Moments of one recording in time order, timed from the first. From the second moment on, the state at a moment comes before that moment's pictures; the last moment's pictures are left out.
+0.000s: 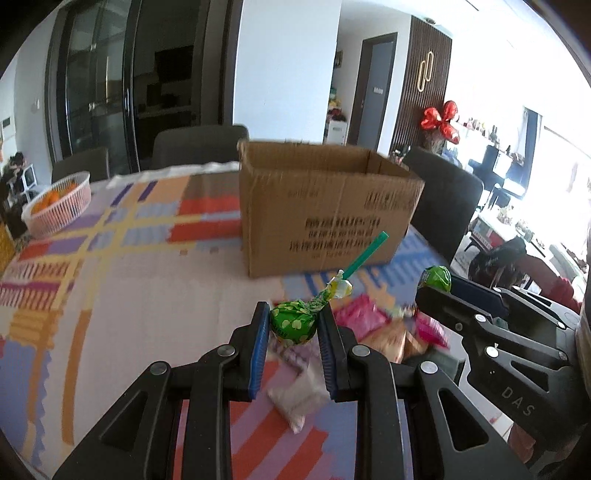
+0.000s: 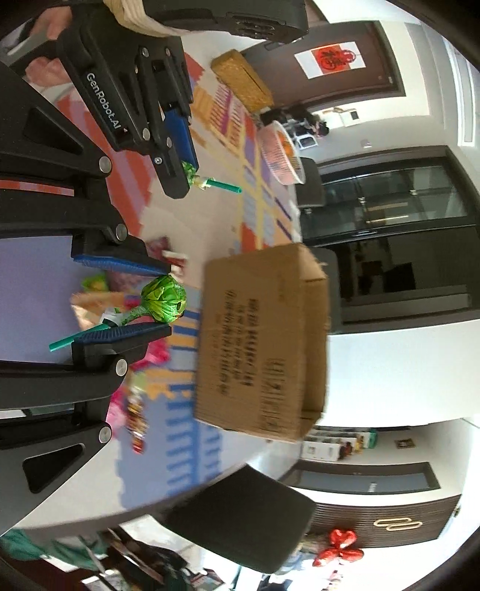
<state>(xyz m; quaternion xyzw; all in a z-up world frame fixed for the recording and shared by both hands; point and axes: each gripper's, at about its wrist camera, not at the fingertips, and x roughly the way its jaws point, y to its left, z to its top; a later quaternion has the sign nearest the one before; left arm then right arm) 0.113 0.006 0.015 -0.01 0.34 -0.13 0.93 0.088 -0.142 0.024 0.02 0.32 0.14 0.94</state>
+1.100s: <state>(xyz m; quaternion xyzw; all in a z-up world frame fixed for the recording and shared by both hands) 0.286 -0.018 0.085 0.02 0.33 -0.14 0.93 0.265 -0.176 0.104 0.02 0.29 0.11 0.95</state>
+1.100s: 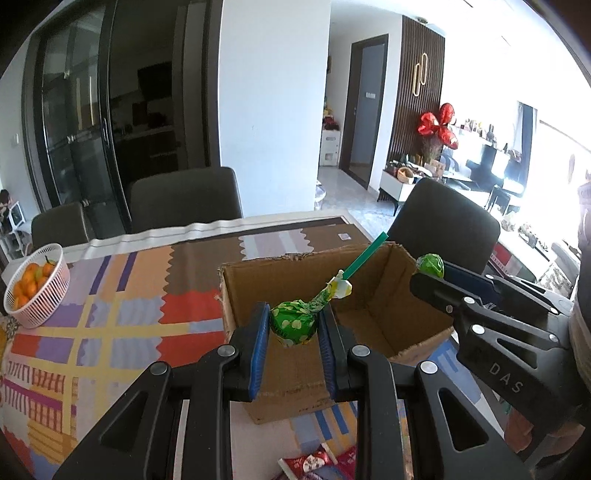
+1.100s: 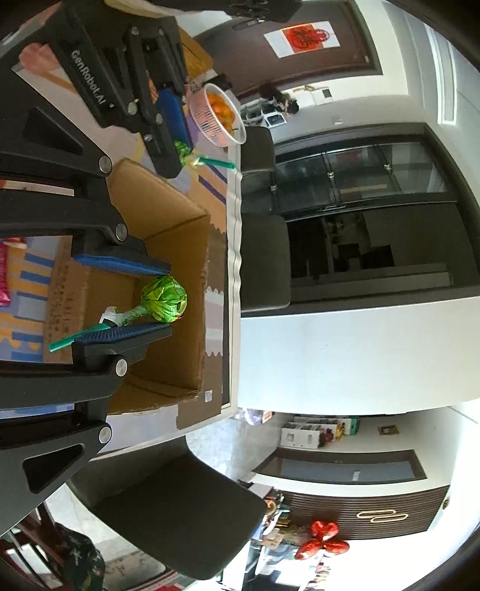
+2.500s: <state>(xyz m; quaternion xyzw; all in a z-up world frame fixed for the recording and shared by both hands) 0.119 0.004 0.079 0.05 0.28 -0.13 0.95 0.122 -0.177 0.098 0.01 0.25 0.08 0.97</state>
